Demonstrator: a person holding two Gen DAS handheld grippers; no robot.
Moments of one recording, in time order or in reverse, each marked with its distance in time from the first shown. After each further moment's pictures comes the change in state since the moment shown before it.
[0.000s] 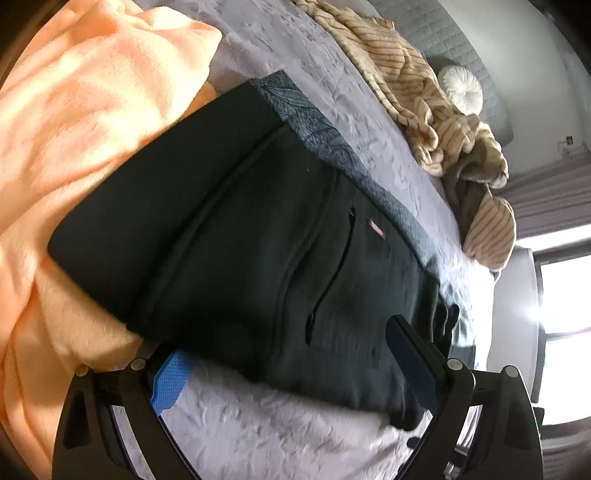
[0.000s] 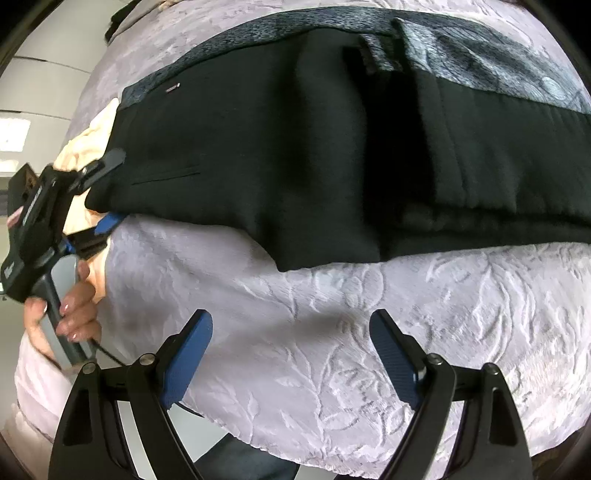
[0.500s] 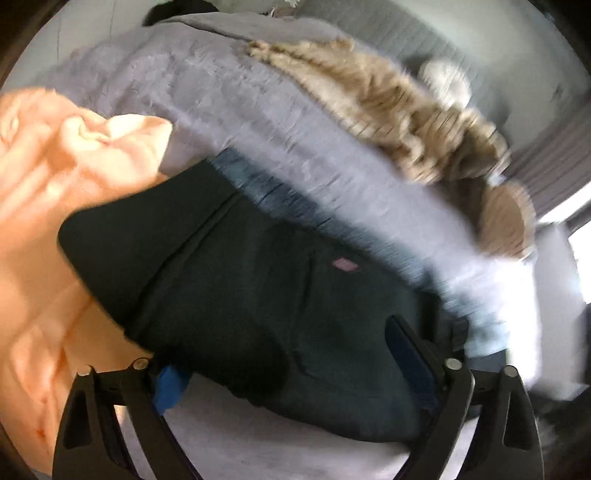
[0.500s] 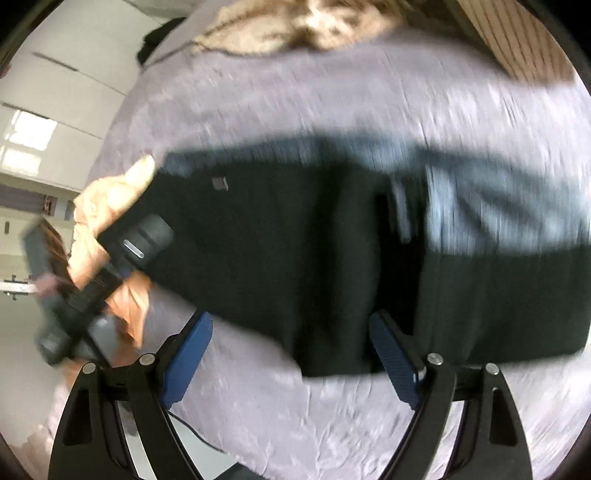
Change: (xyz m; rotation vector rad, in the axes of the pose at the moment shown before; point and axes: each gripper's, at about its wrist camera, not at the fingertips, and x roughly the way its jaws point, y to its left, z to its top) left arm -0.011 -0.058 0.000 0.241 -0.151 0.247; right arm -0.064 0.028 0.078 -0.103 -0.160 0.037
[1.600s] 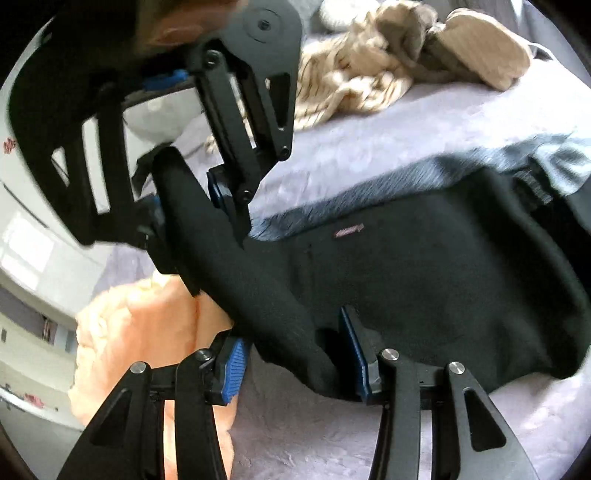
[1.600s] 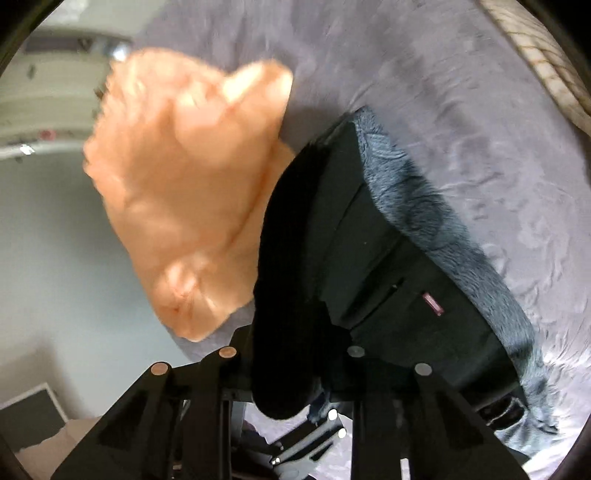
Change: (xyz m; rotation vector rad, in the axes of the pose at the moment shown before) left arm -0.021 -0.093 -0.060 0.692 -0.192 0.492; right arm 0.115 0.188 0.108 -0.411 0.506 0.075
